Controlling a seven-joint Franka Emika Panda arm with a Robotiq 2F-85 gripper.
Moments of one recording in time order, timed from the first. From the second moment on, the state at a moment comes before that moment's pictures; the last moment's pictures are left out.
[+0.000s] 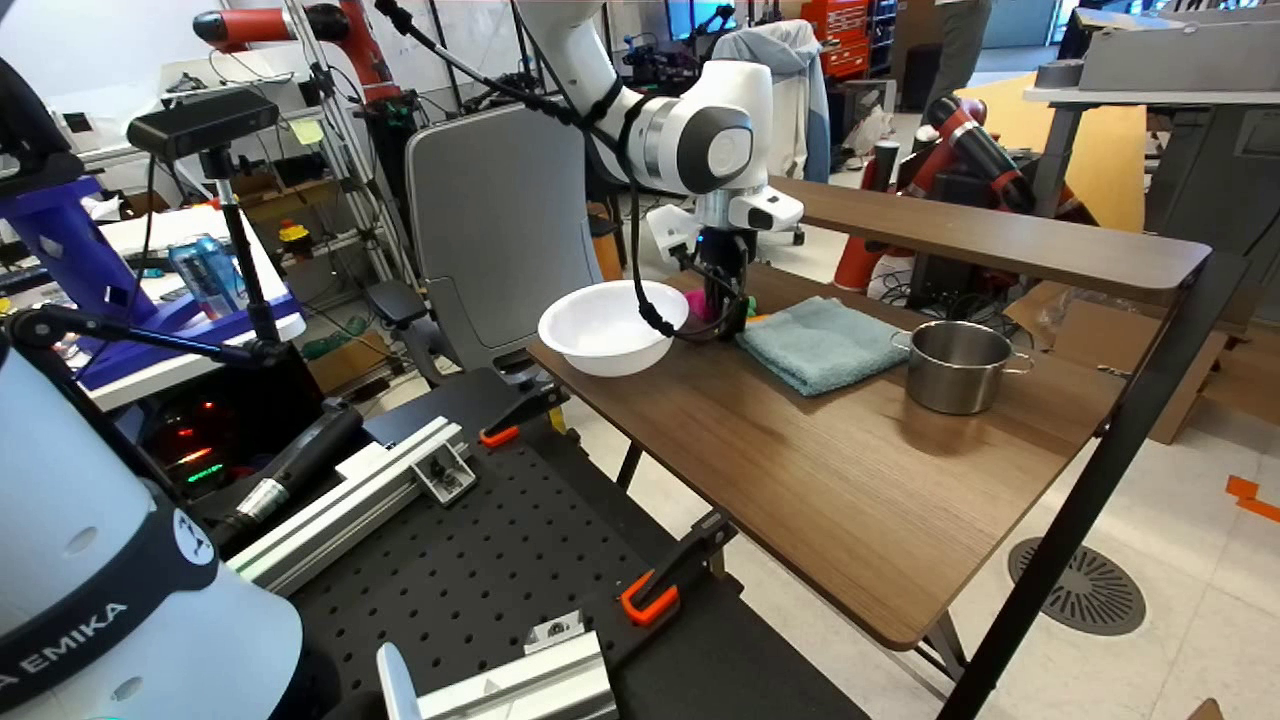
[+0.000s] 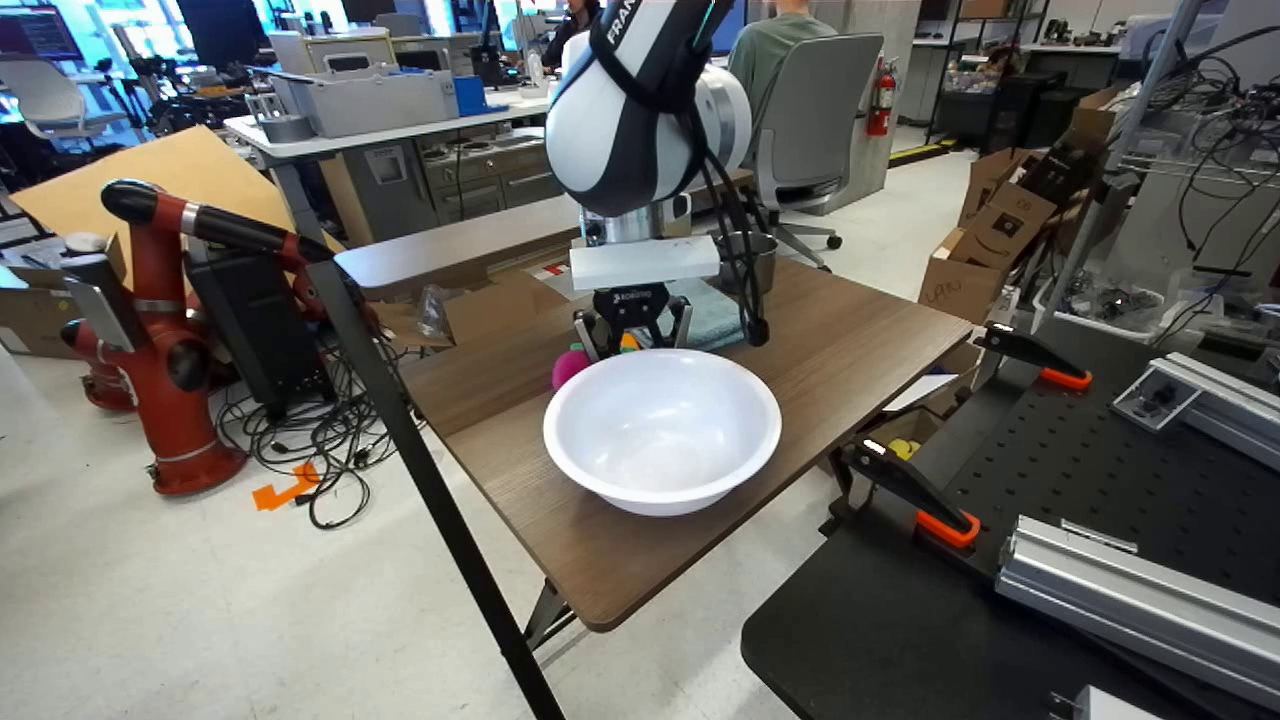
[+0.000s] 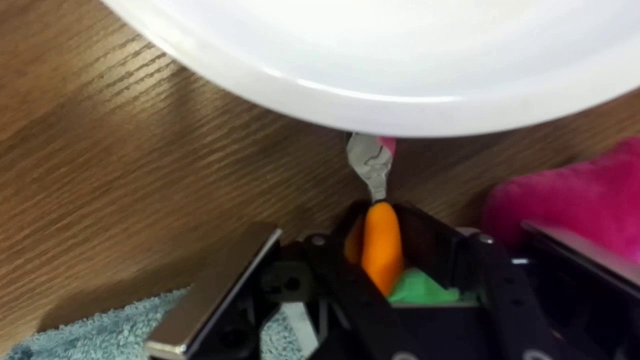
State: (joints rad) arm 0.27 0.88 -0.04 -1.65 0.11 2.46 0.65
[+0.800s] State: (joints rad) arm 0.27 0.76 -0.03 -1.73 0.11 2.46 0.62
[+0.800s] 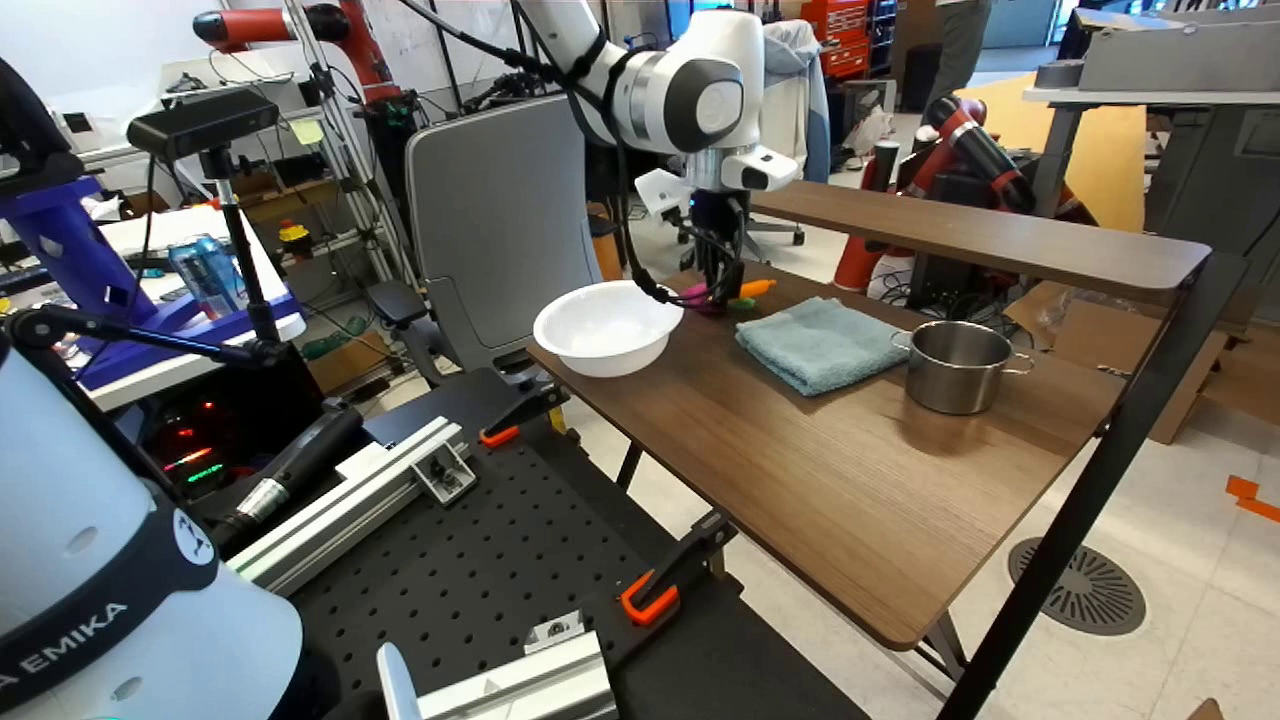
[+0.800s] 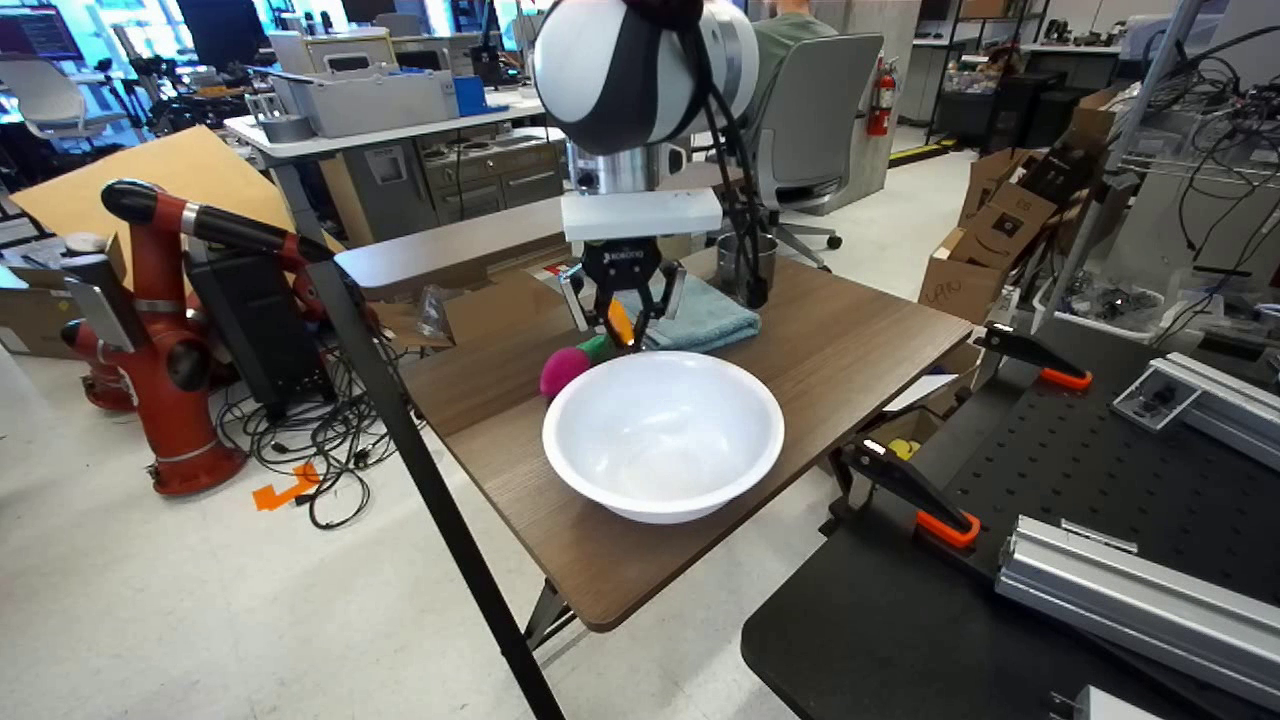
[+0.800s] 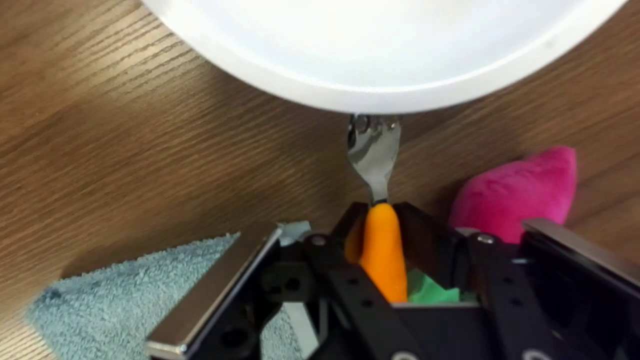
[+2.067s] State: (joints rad) arm 0.05 0.44 -0.12 -2.16 0.18 2.54 0.68
